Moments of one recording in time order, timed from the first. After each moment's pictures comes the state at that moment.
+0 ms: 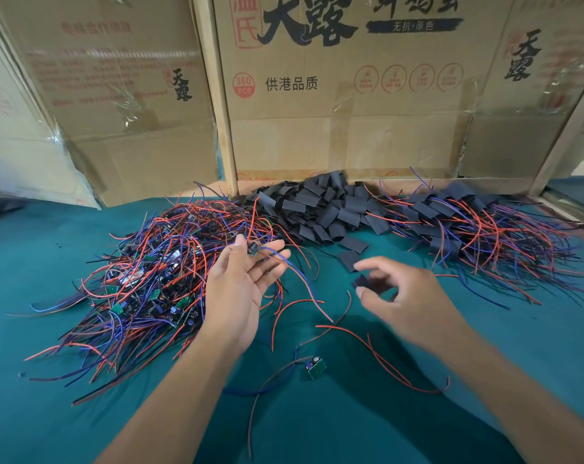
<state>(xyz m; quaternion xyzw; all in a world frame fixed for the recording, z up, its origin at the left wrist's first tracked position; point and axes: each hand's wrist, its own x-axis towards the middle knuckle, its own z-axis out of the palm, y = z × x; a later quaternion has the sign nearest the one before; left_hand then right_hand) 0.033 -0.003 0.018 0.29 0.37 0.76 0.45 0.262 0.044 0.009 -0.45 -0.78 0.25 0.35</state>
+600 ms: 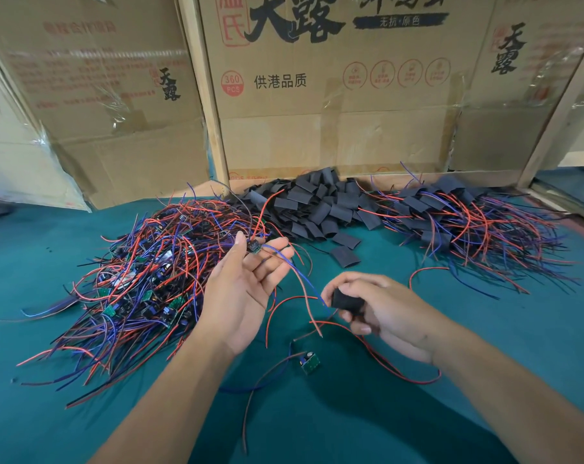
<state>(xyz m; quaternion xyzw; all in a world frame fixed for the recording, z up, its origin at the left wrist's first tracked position) 0.039 -0.006 0.020 0.27 0.31 0.73 0.55 0.245 0.027 0.015 -0.36 -0.57 0.68 0.30</state>
